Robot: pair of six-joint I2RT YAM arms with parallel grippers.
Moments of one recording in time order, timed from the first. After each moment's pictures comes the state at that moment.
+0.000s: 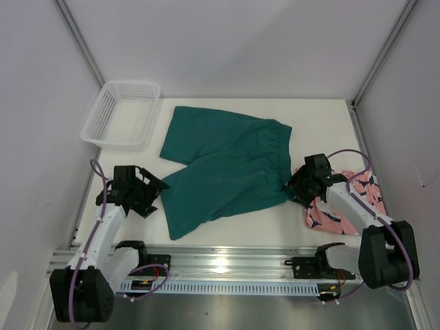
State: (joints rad) left arm 0.02 0.86 0.57 -0.68 0.17 -0.99; right arm 0.22 1.20 0.68 -0.53 -0.06 1.00
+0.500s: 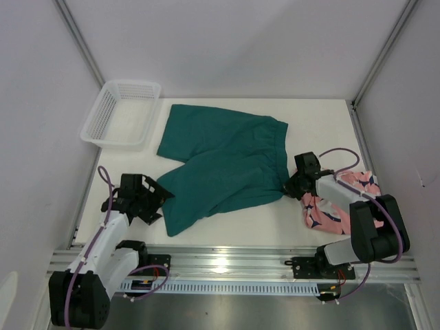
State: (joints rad) left arm -0.05 0.87 0.45 -0.62 0.17 -1.02; right arm 0.25 1.40 0.69 -0.37 -0.01 1.04
